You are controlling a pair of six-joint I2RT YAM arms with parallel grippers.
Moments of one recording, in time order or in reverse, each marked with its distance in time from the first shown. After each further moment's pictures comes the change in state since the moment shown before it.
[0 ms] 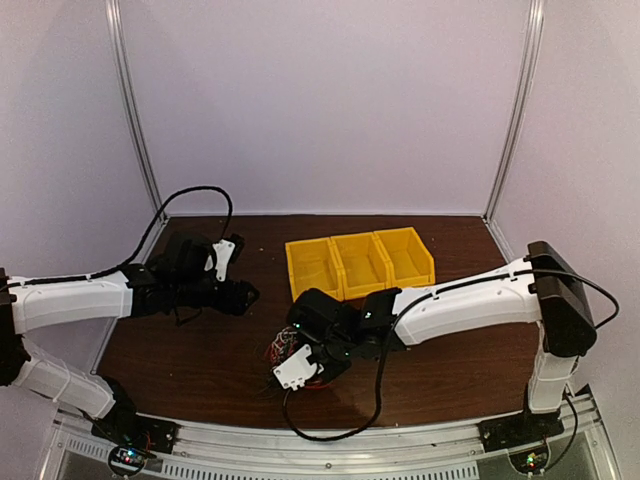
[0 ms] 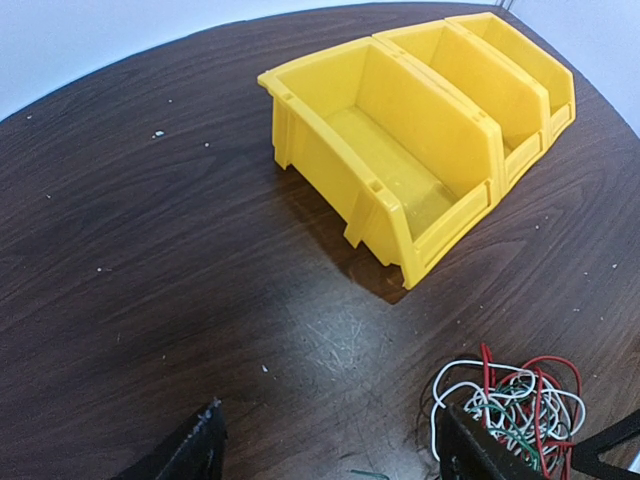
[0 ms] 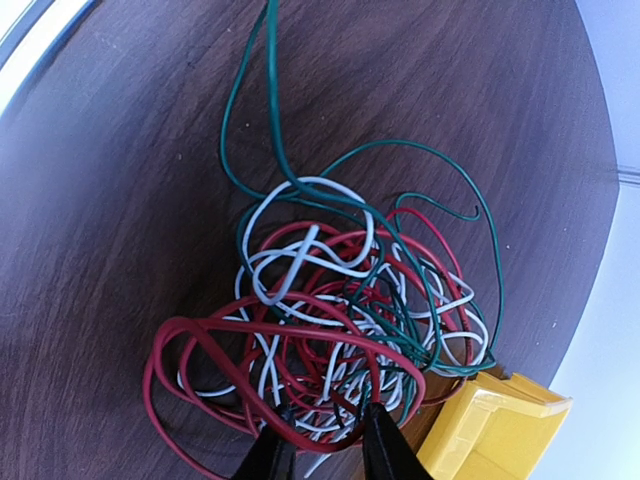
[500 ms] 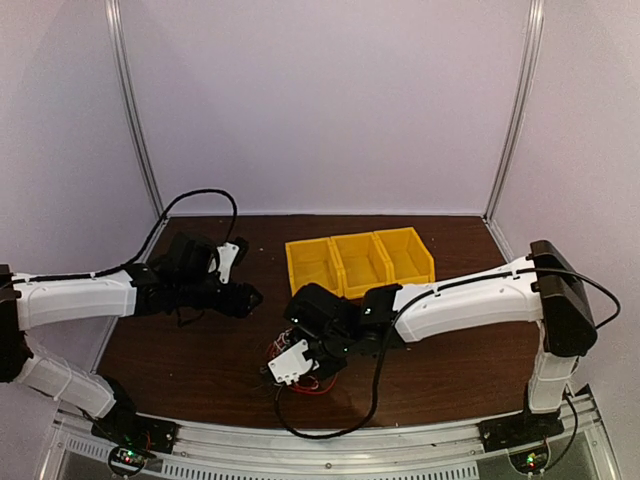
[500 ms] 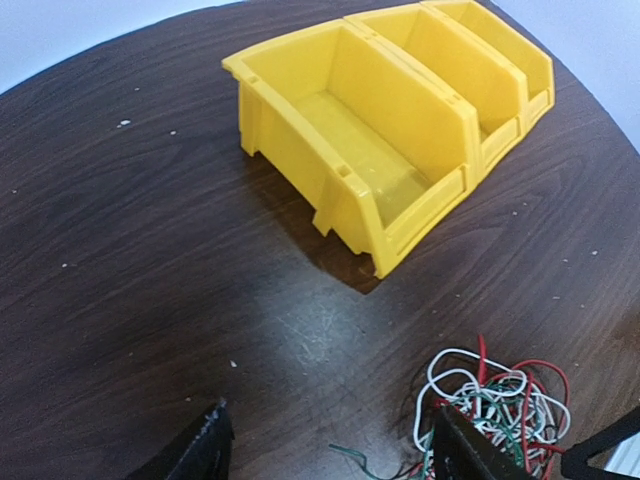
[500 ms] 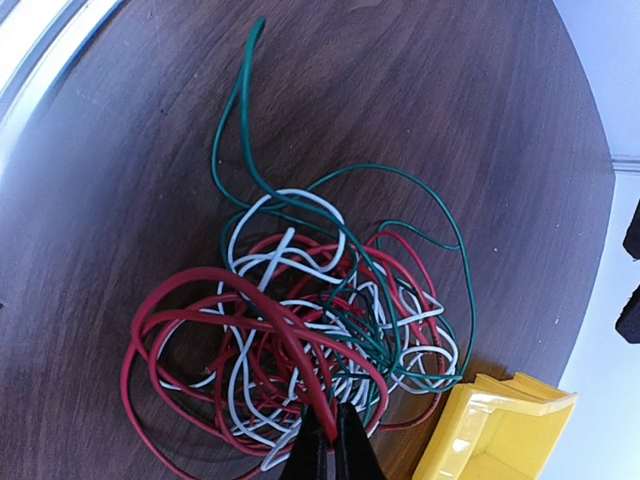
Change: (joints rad) left arm 0.000 0.027 0.006 -0.002 0.060 0.001; right arm -0.002 -0.002 0.029 -0.002 -0.026 0.066
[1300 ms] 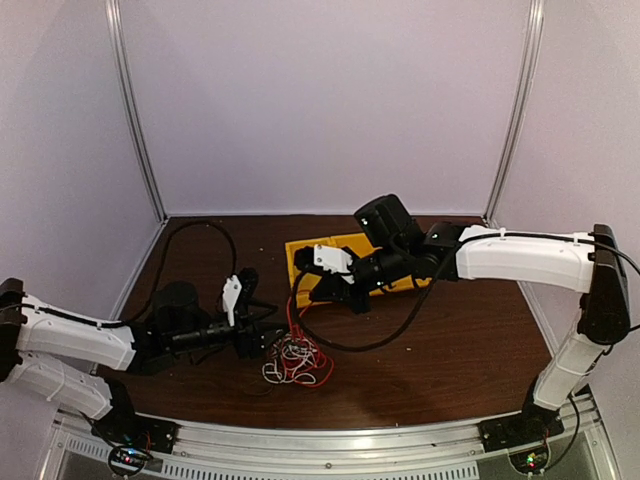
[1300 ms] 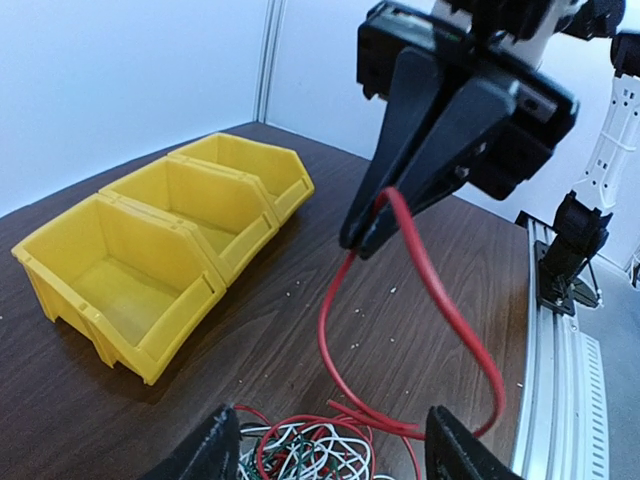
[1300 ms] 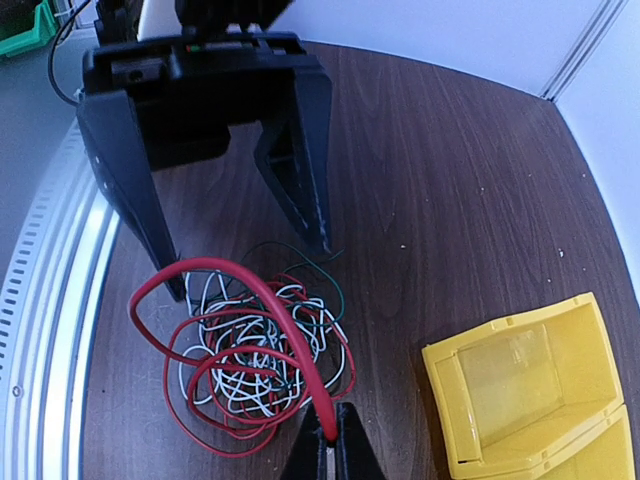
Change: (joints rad) left arm -0.247 -0.121 -0.396 0.796 0.162 0.056; right arm -0.328 -0.236 -0.042 0.063 -0.535 0.456
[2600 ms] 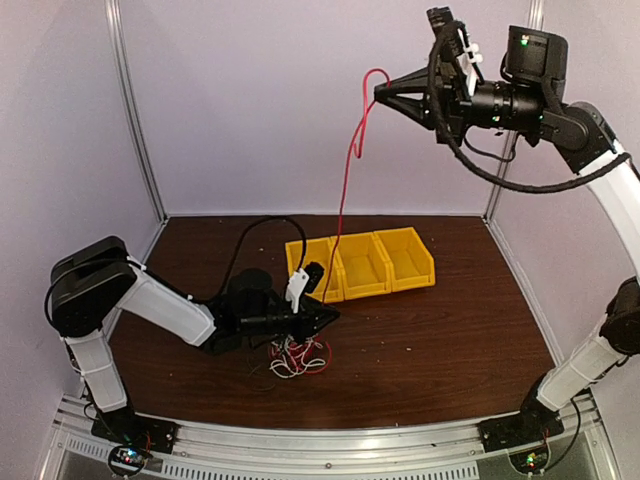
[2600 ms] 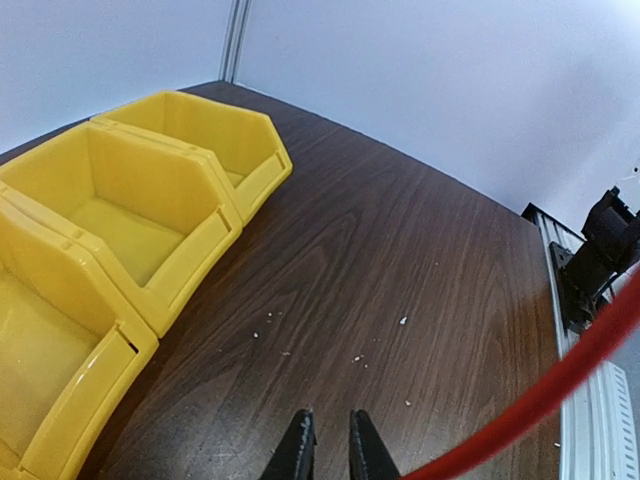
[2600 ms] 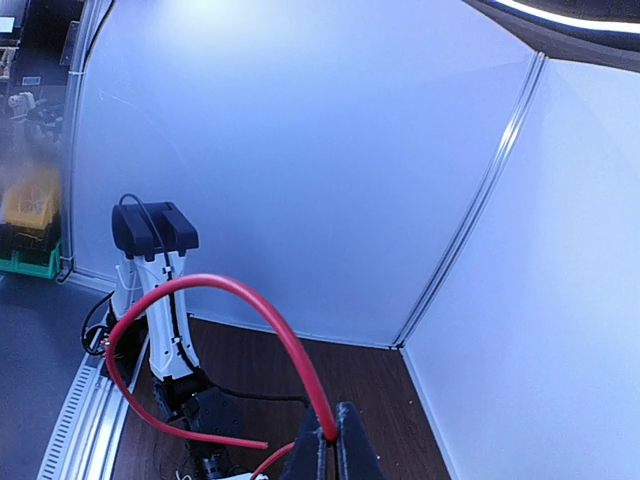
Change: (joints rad) left arm -0.013 0.642 0.387 0.183 0.097 -0.054; right arm -0.188 -0.160 0.735 -0.253 -0.266 0.150
